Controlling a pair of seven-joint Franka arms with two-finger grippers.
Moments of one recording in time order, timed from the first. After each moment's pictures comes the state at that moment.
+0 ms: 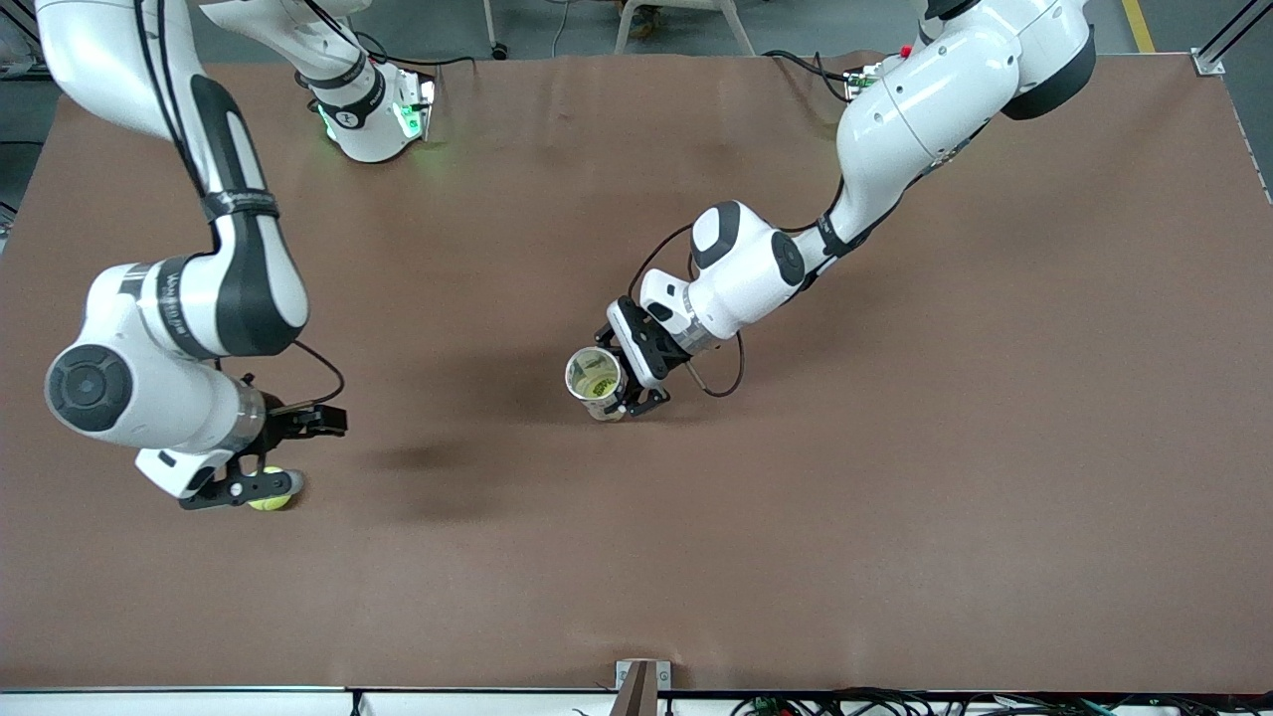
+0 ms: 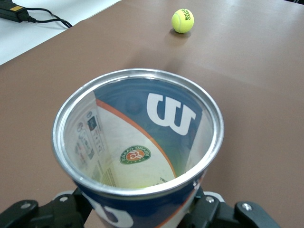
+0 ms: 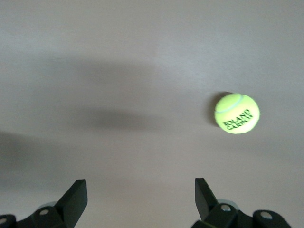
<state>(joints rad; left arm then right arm) -0.20 0.87 -0.73 -1.74 -0.43 3.19 1.01 0.18 0.53 -0.11 -1.46 0.06 1.86 -0.09</state>
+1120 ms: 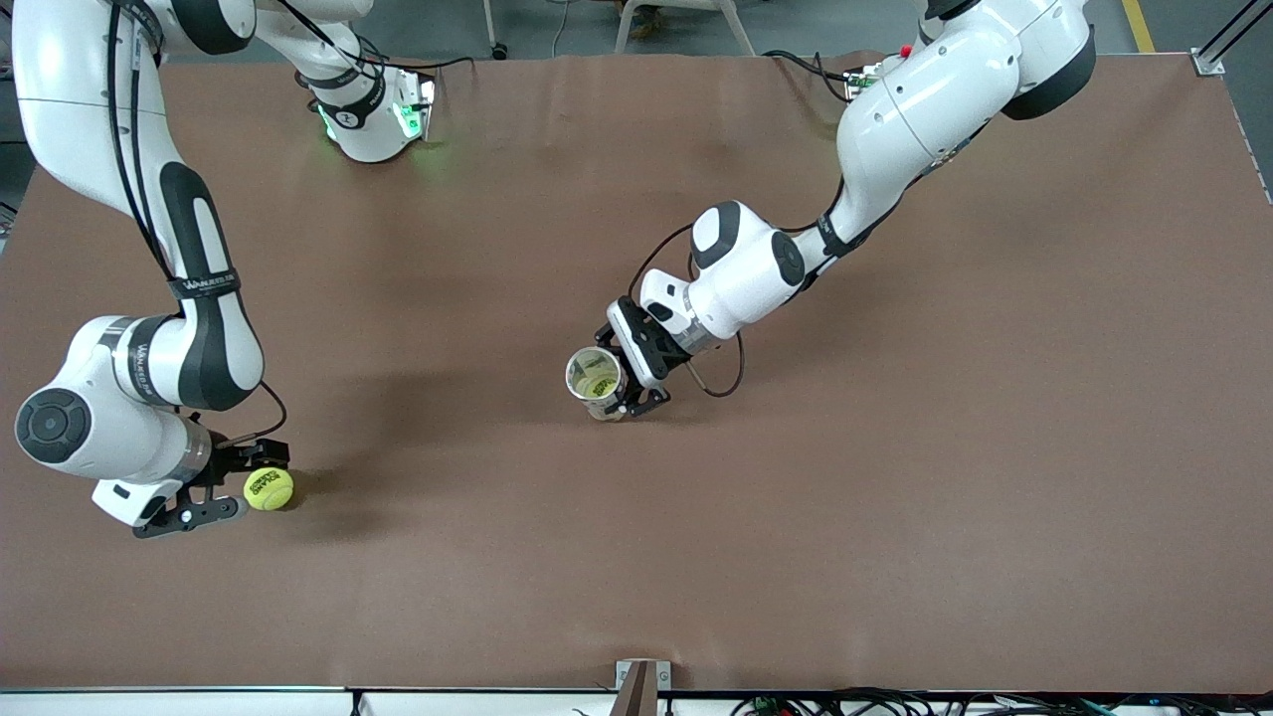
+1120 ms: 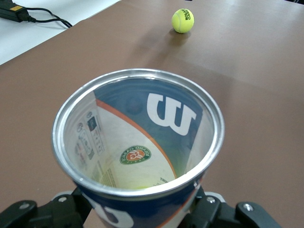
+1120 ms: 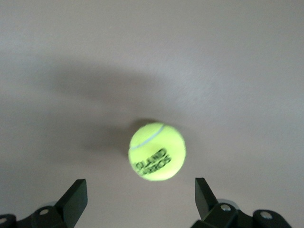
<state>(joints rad) -0.20 0.87 -0.73 -1.74 -0.43 3.19 1.01 0.03 0.66 -0.11 -1.51 0.00 2.18 -0.33</state>
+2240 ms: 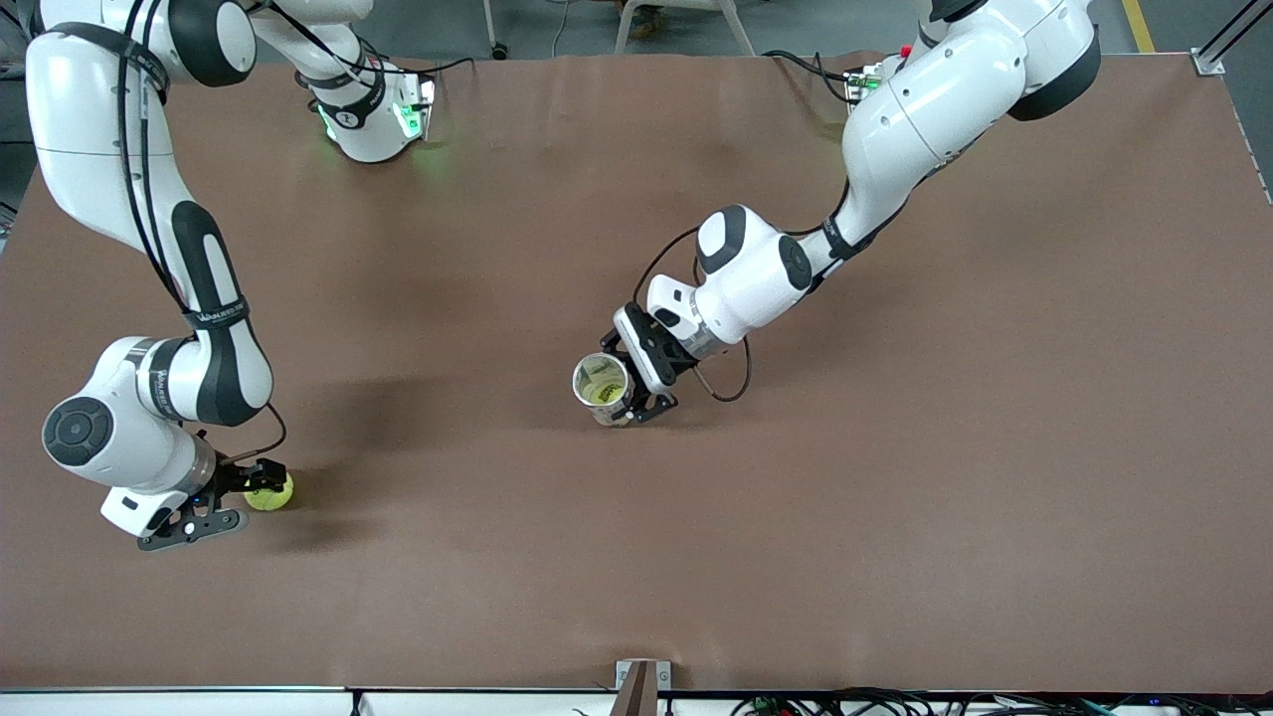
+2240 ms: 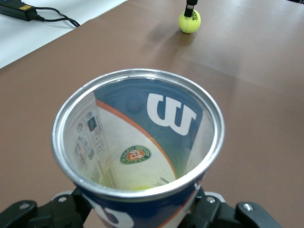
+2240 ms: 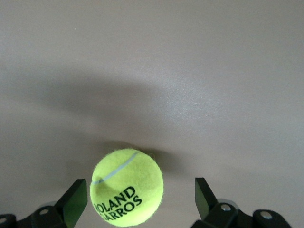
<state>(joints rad) -0.18 0.87 -0.73 -1.74 -0.43 3.19 1.01 -0.01 0.75 -0.10 -1.52 0.00 2.33 -0.36</state>
